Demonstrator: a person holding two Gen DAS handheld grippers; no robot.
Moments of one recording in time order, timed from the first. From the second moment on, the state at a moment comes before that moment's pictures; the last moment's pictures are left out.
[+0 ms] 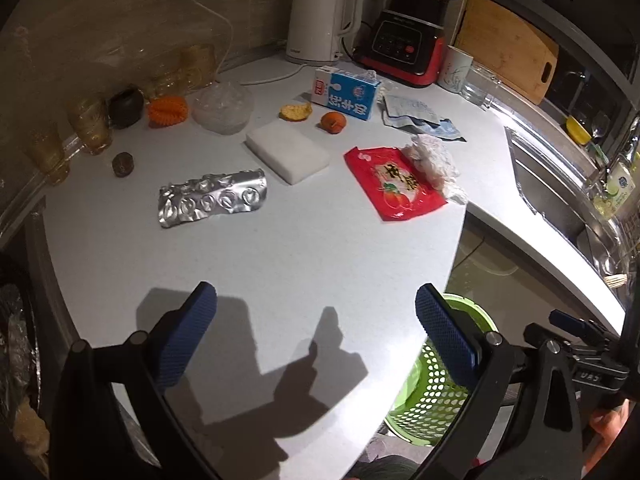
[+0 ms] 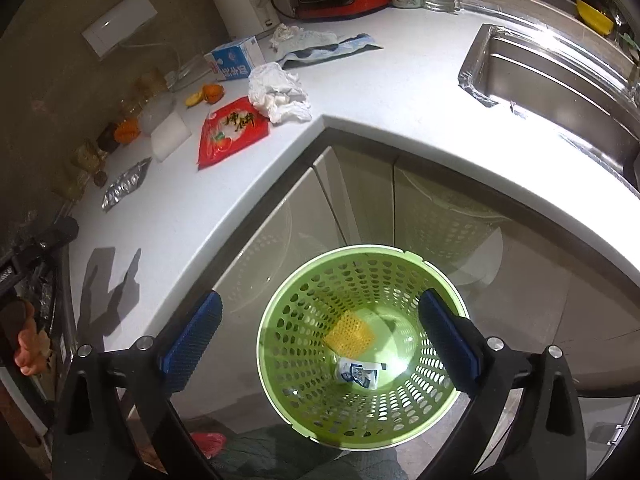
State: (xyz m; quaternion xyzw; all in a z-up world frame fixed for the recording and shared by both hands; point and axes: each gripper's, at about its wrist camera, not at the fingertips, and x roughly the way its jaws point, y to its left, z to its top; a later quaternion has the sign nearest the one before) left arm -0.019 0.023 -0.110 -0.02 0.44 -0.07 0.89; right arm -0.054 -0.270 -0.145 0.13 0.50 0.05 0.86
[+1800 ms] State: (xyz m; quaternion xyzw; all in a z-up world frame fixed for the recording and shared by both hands) left arm 0.137 0.234 -0.149 -0.21 0.45 0.15 0.86; right arm 0.162 0.055 -0.166 -0.31 0.41 0.56 0.65
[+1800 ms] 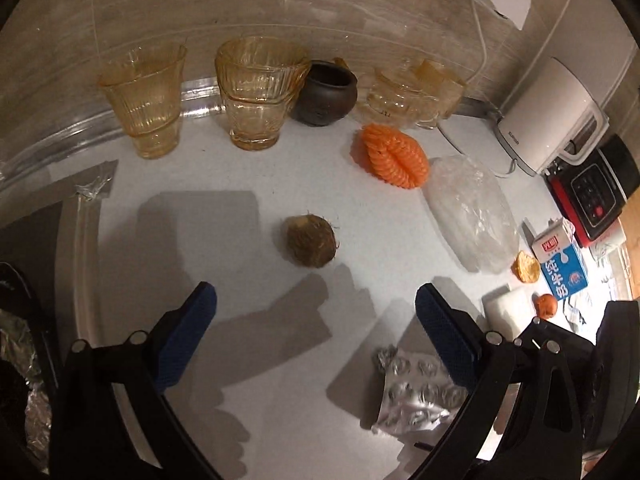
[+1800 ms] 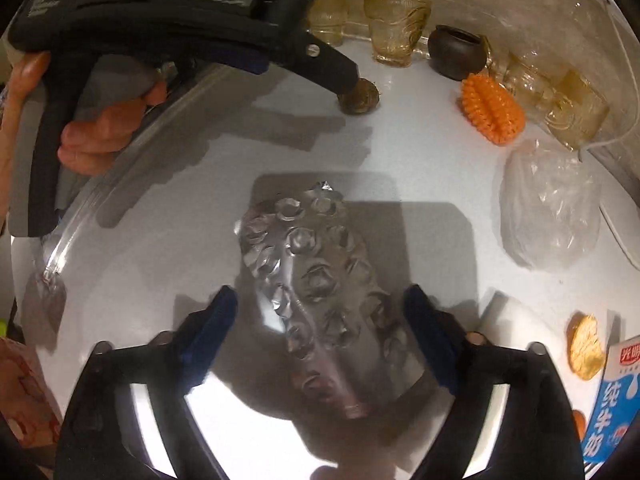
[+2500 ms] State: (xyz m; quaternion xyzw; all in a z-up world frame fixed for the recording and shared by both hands) left arm 0.194 0.218 -0.180 -0.17 0.49 0.18 0.83; right arm 0.158 0.006 -0.132 -0.22 0.43 0.48 0.73
